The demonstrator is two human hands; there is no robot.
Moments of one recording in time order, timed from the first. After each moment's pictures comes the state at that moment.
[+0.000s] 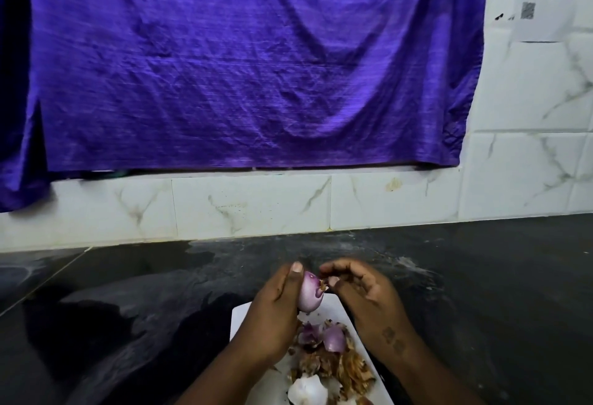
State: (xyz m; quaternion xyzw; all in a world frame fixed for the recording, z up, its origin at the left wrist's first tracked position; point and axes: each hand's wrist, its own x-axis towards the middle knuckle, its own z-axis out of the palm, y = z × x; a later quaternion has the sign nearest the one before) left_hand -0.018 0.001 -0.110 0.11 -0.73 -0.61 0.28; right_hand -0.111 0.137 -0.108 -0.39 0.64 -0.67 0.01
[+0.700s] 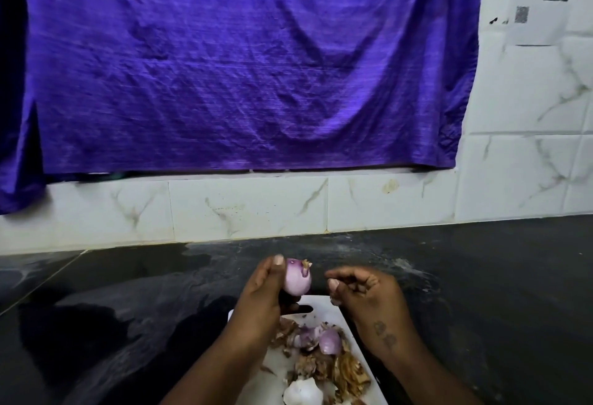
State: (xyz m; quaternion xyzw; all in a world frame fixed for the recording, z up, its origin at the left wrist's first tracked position) left_hand -0.021 -0.005 -0.102 0.13 -0.65 -0.70 0.28; right_hand -0.122 0.139 -0.112 -0.32 0.65 -0.69 0.00
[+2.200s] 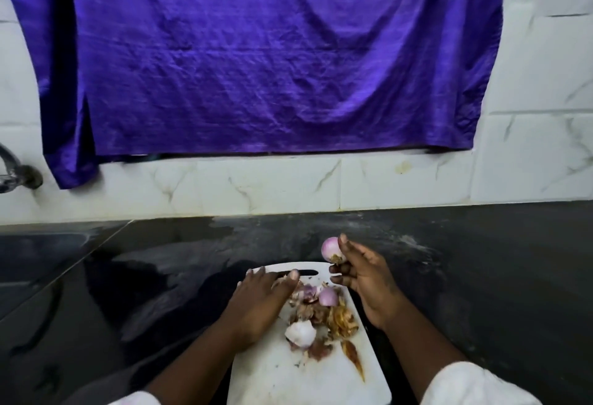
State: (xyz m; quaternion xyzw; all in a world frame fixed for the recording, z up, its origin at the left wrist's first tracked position) left_hand 0.017 -0.022 -0.149 0.26 -0.90 -0.32 0.12; right_hand -0.121 0.146 -0.117 -0.22 0.54 -0.78 0.23
